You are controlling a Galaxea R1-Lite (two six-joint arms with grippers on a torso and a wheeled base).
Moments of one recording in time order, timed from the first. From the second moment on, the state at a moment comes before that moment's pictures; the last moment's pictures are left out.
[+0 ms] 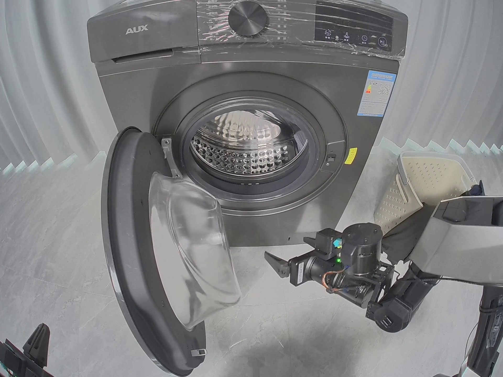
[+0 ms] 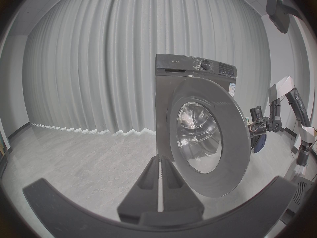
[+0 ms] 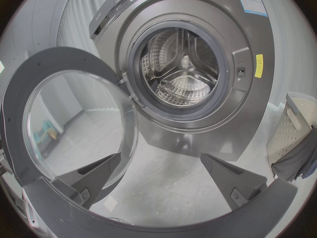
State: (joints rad) left arm 0.00 0.02 -0.02 0.00 -0.03 0.00; right arm 0.67 2.19 -0.67 -1.29 -0.08 0.16
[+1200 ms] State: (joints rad) left arm 0.00 0.02 -0.02 0.00 -0.03 0.00; right arm 0.77 2.28 -0.80 -1.28 0.00 0.17
